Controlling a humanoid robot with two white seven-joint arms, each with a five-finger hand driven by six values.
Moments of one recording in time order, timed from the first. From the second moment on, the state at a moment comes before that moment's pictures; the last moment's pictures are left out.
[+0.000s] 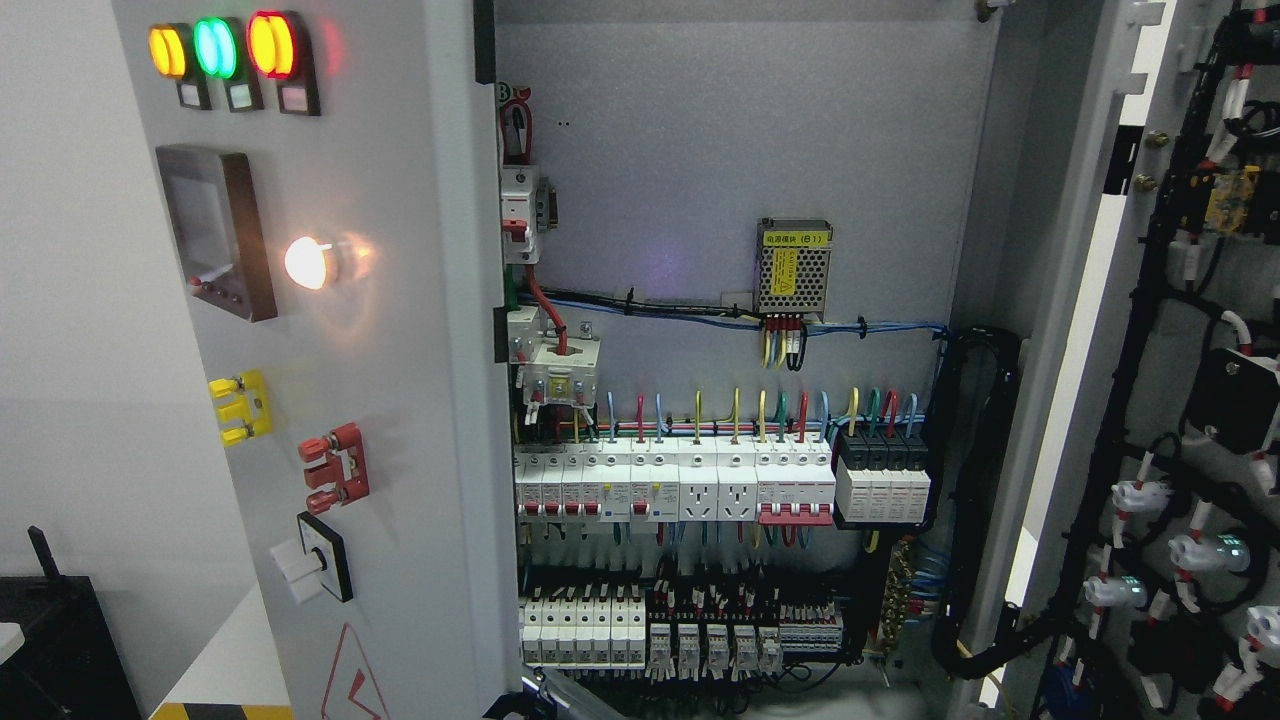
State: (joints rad) left arm 0.04 0.00 0.08 -0.04 0.07 -0.07 -0.19; right arm -0.49 -0.08 0.70 -1.64 -0.77 0.02 0.46
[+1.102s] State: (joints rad) left arm 0.04 0.00 0.08 -0.04 0.07 -0.07 -0.19; right arm -0.50 -0.02 0.80 -1.67 -0.77 0.08 0.45
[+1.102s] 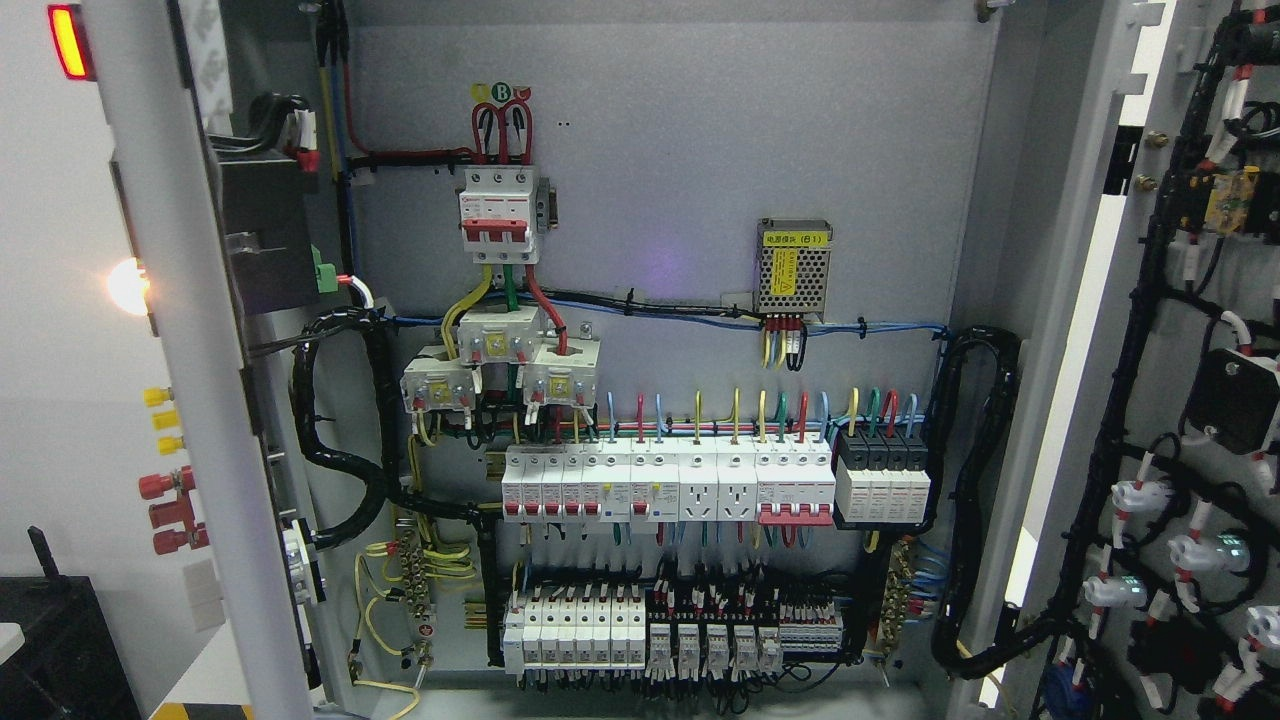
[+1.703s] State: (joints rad) left arm 0.04 0.00 0.08 -0.04 0.07 -0.07 -0.19; right arm -0.55 0.03 0.84 -1.65 -0.75 0.10 0.44
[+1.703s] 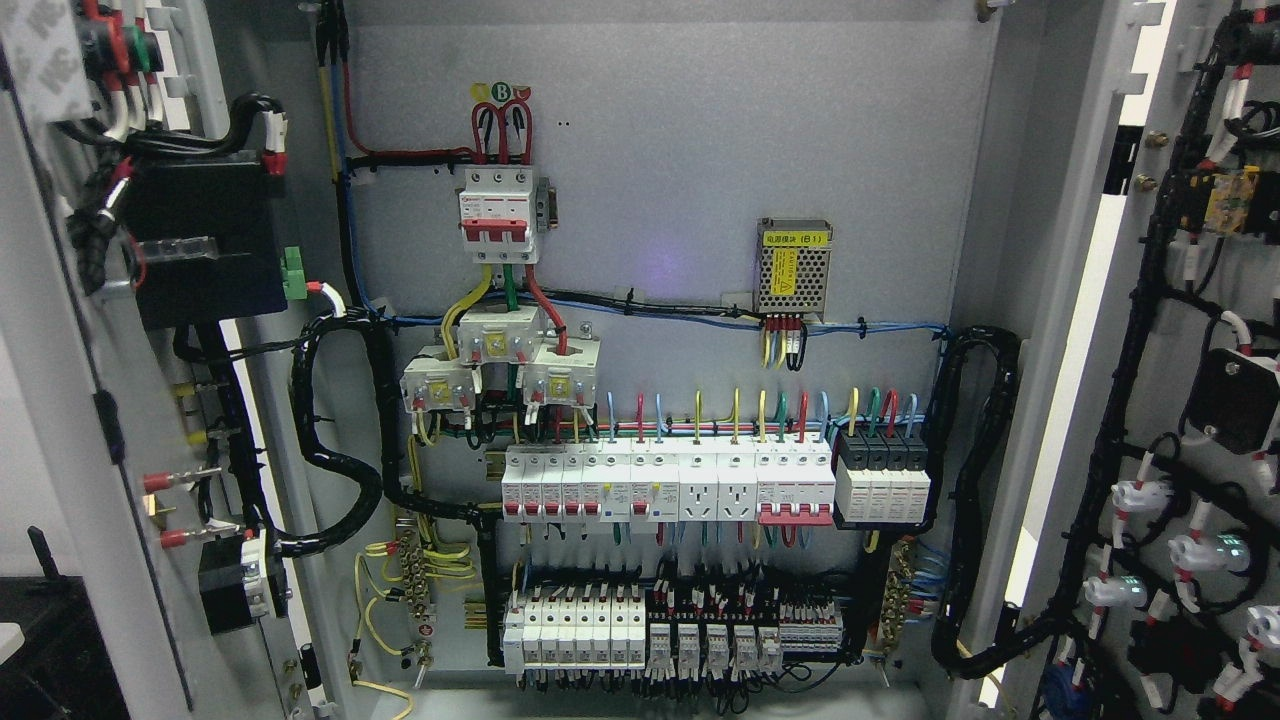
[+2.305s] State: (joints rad) left arm 0.04 0.00 0.08 -0.04 0.07 -0.07 -0.19; right arm -0.58 0.09 0.87 -1.62 -0.72 0.14 0.44
